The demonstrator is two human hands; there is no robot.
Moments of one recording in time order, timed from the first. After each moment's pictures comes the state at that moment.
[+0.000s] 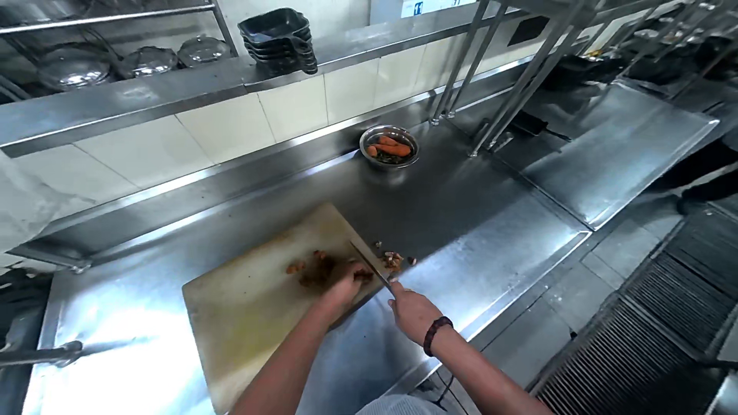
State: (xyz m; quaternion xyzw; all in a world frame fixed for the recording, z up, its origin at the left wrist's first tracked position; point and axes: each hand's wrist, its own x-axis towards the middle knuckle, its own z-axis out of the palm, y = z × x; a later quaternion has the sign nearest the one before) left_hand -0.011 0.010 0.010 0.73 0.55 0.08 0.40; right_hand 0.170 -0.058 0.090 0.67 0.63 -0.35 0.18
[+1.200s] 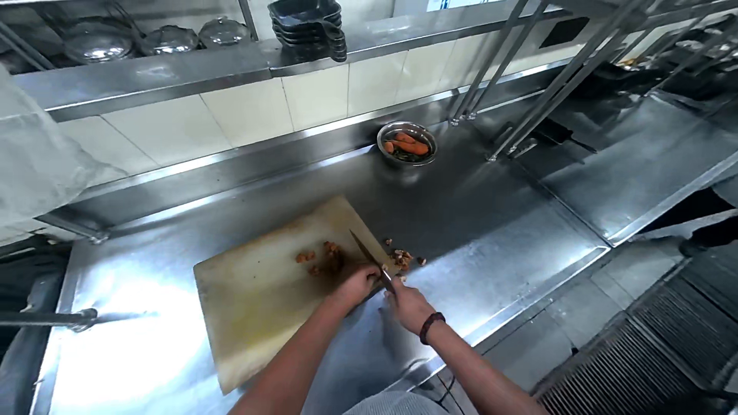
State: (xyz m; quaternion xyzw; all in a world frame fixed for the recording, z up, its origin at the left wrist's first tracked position) left_hand -0.012 -0.005 -0.003 0.75 0.51 0.10 0.41; right_hand 0.164 -0.047 0.037 0.65 0.65 -0.38 0.12
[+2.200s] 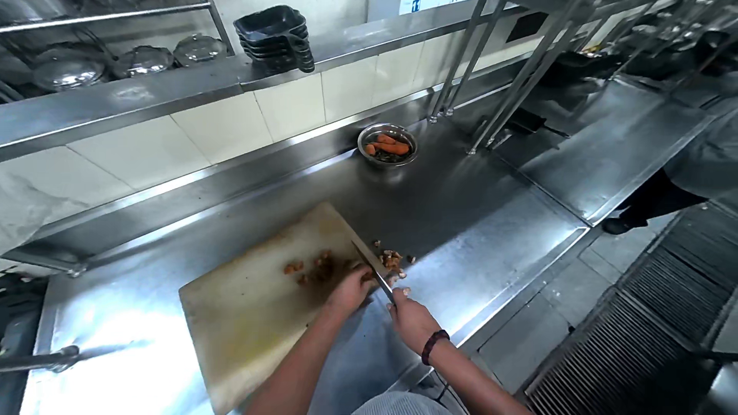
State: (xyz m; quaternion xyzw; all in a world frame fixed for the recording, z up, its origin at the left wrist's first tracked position) left_hand 0.004 -0.009 0.003 0.72 0.55 0.10 0.40; right_hand 0.178 -0.078 0.044 0.69 0.62 -0.36 0.11
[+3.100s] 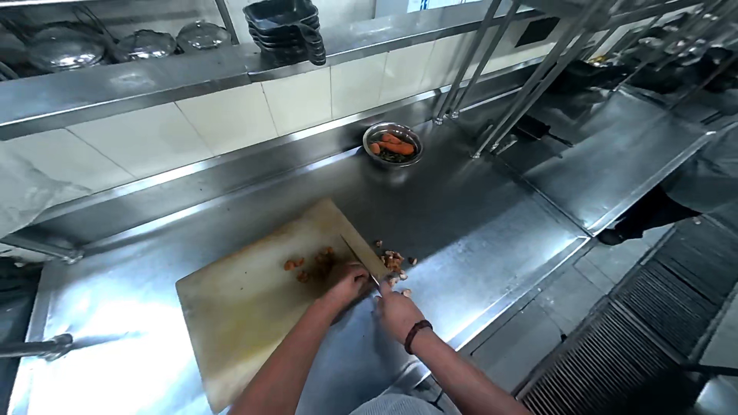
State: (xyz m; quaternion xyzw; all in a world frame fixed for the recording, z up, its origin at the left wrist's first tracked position) left_hand -0.018 0.004 -0.004 0.76 0.51 0.11 0.39; right_hand 0.149 -0.056 0.046 0.68 0.64 -0.34 0.14
